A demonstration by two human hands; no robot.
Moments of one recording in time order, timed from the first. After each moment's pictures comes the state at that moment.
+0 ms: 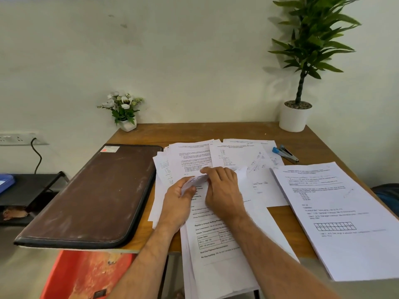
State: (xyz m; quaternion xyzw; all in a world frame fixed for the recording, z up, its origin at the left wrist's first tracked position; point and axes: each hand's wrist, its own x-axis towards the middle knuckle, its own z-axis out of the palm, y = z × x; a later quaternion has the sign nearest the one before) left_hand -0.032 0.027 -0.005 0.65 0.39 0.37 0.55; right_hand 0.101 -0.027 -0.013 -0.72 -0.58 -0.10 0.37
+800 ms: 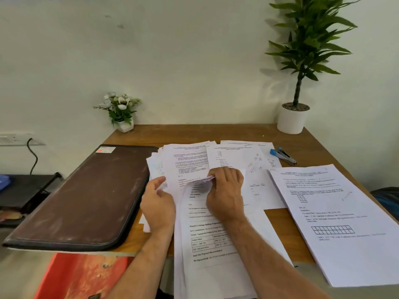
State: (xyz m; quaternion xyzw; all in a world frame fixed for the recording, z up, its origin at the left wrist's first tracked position) left_hand -0.018 0.019 0.002 0.58 0.55 0.49 0.34; right_hand 0.123 -0.045 -0.010 -0.71 -0.50 -0.15 0.47
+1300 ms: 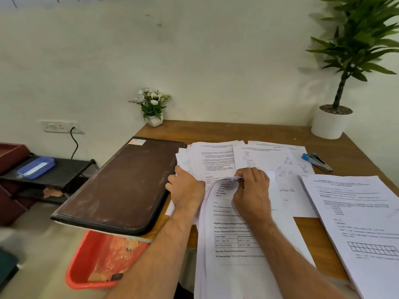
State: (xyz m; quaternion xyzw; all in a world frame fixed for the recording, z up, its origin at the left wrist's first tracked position) left_hand -0.014 0.048 0.026 0.65 0.66 0.23 0.29; right_hand 0.120 -0.042 -0.012 -0.73 -0.50 -0.07 0.46
